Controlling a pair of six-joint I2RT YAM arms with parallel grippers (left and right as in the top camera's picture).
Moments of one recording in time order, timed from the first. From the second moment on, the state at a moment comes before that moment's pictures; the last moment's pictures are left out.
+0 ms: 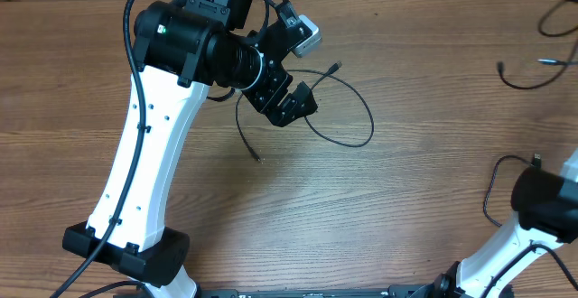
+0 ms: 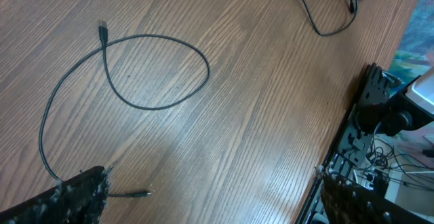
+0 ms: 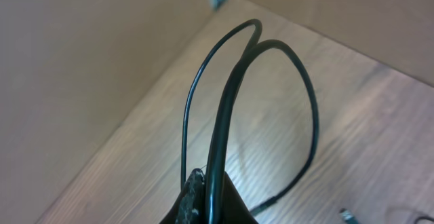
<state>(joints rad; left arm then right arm) -0.39 1.82 2.25 -1.57 0.51 0.40 -0.40 2.03 2.54 -1.31 0.19 0.51</state>
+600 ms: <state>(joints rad) -0.39 1.82 2.25 -1.57 0.51 0.40 -0.76 2.27 2.54 -1.31 0.13 0.51</state>
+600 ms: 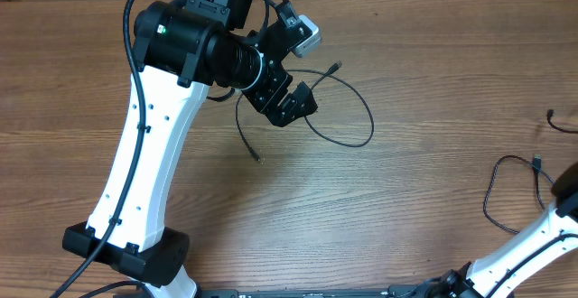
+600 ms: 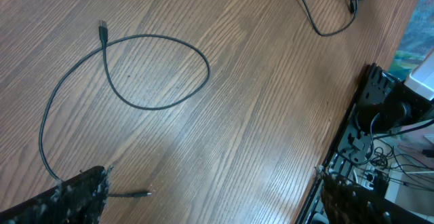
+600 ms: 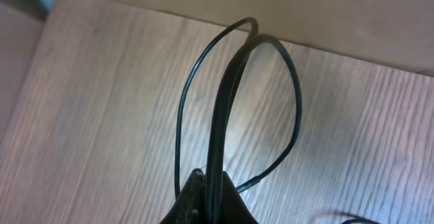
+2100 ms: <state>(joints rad) -0.39 1.82 2.25 -1.57 0.51 0.40 -0.08 2.30 2.37 -1.49 -0.30 0.11</state>
